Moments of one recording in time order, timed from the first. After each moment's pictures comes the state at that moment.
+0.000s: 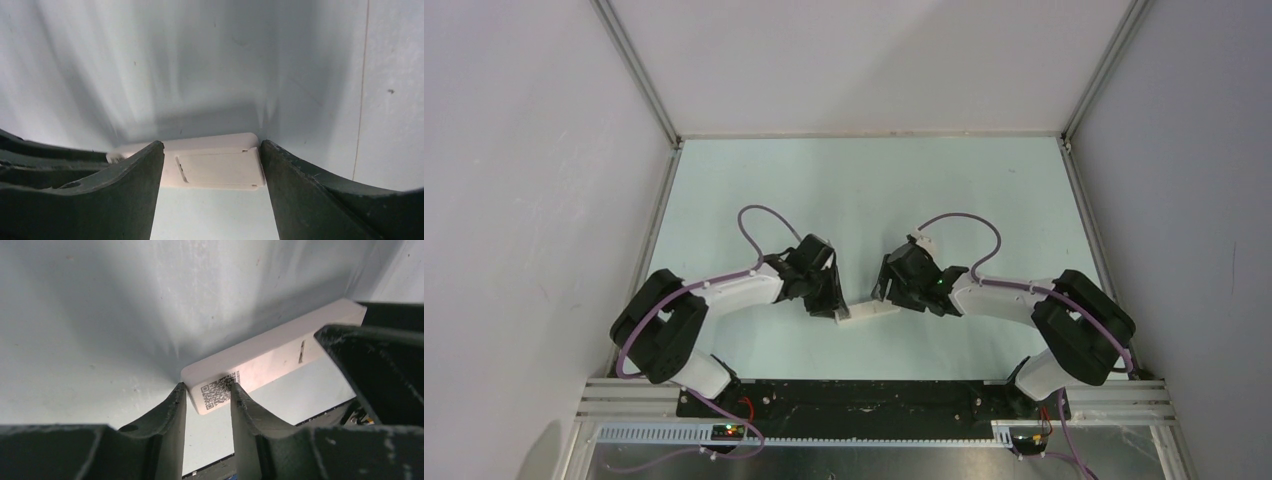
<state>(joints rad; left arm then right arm) -0.70 1.50 0.75 -0.34 0.18 -0.84 0.85 1.55 0.73 -0.15 0.13 1.00</state>
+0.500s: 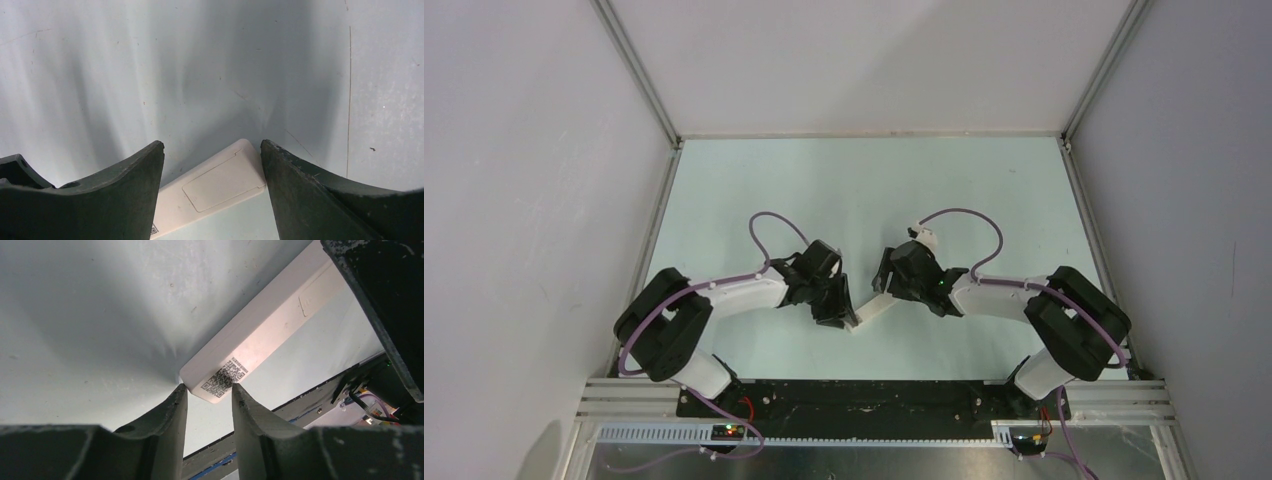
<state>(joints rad) -0.75 1.52 0.73 -0.32 0.29 -0.86 0.82 1.58 0.69 0.03 0.22 0.92</state>
